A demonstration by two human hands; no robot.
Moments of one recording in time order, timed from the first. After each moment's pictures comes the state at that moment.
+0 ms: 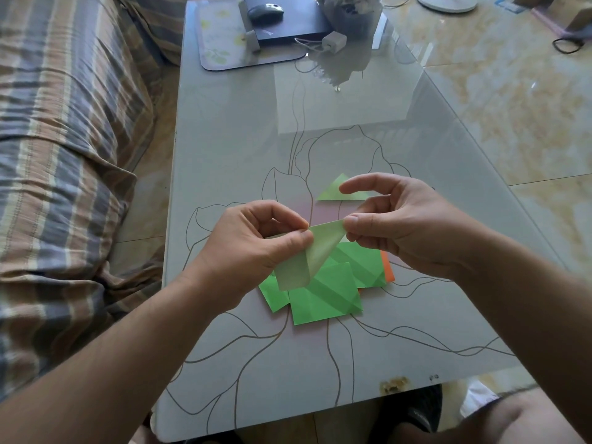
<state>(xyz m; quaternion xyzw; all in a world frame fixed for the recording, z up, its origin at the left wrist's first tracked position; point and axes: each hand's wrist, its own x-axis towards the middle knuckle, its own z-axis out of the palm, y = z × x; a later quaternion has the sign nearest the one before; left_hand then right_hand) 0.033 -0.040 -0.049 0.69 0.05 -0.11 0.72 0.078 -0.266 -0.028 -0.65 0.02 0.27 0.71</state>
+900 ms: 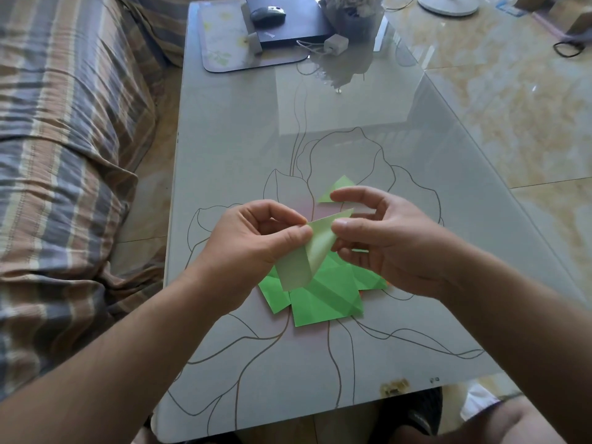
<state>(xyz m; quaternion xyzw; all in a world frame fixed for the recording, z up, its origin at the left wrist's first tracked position) 0.034 -0.039 -0.048 0.66 0.08 -0.11 0.74 0.066 -0.247 -0.036 -0.59 0.06 0.30 0.75</state>
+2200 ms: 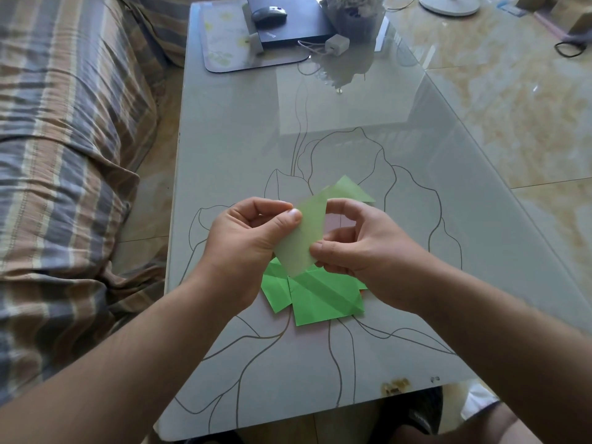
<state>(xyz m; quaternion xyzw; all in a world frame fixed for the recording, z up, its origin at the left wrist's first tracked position) 0.038 -0.043 -0.063 0.59 0.15 -0.05 0.79 0.054 -0.229 -0.052 -0.68 0.00 0.28 0.68</state>
